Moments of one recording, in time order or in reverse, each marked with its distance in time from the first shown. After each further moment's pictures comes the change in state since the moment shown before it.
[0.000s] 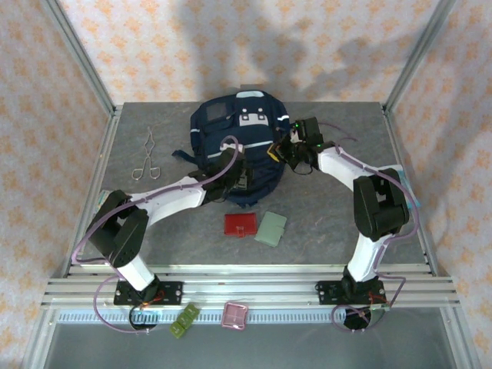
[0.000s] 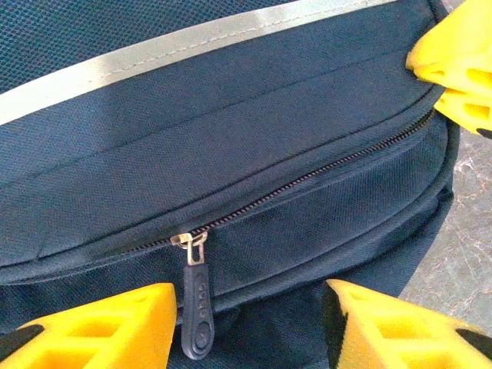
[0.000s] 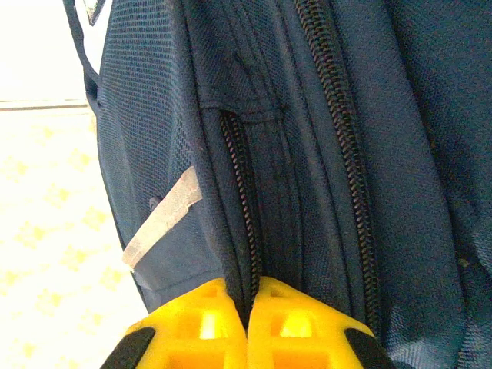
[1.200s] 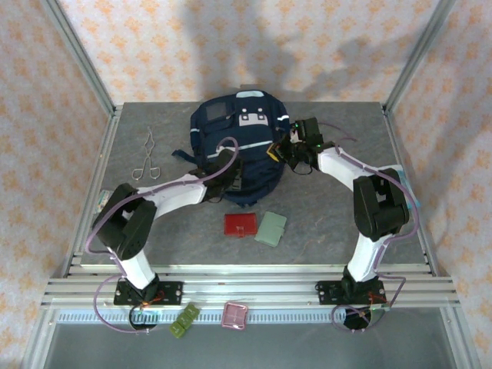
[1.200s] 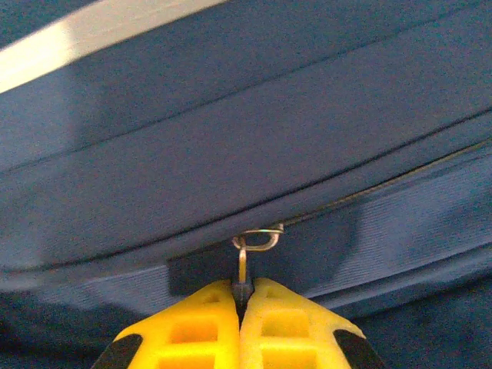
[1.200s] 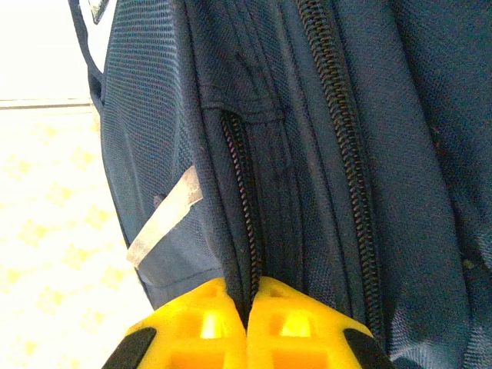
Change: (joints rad) left arm 0.066 0.045 -0.032 -0.022 -0.026 0.041; right arm -0.005 -0.001 -0.005 0.012 -0.002 0.000
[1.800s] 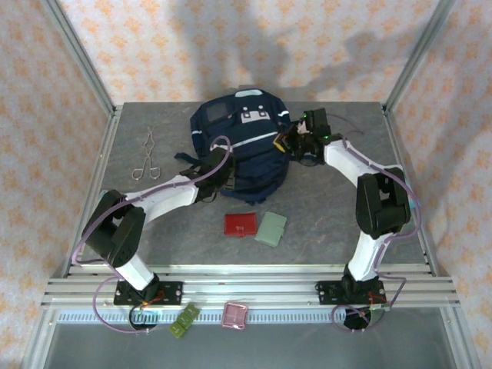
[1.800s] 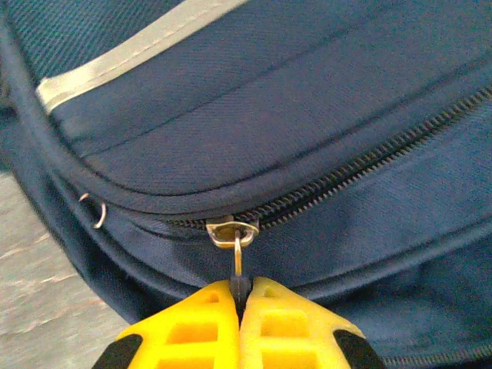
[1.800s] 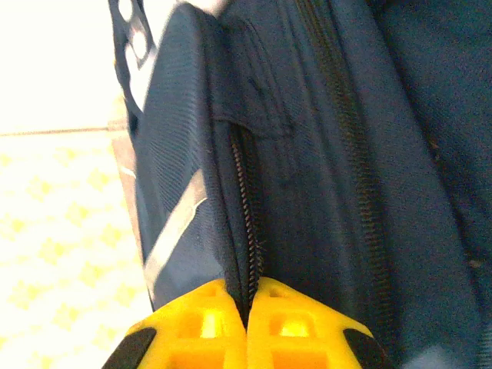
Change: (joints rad) left arm -0.005 -0.065 -0.002 -0.029 0.021 0.056; right arm -0.072 0.022 0.117 -0.068 -0.005 -0.034
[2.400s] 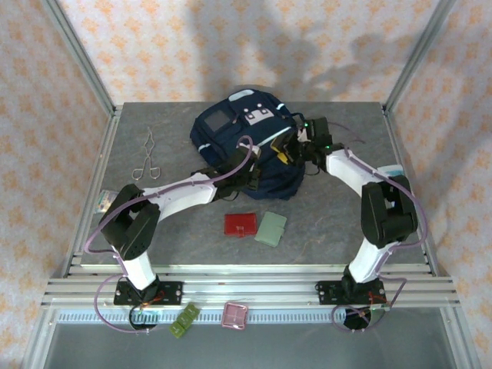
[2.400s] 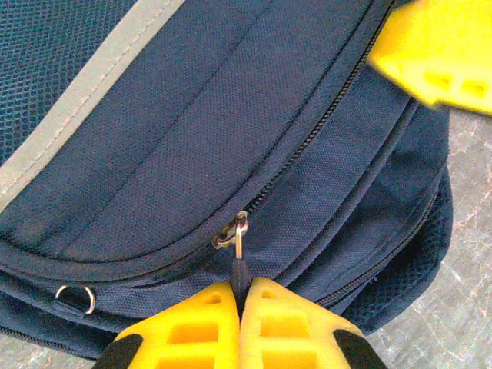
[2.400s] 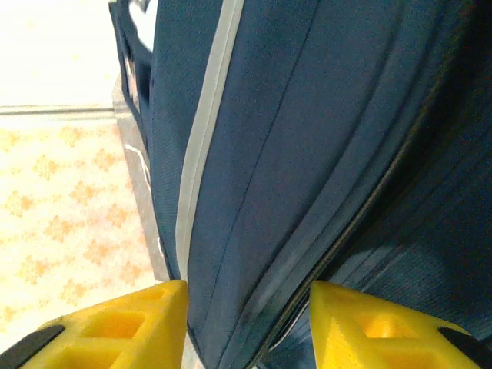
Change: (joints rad) left arm -0.114 0.113 0.142 0.028 0.094 -0.024; right arm 0.043 -0.103 -0.176 0.087 -0.037 0.037
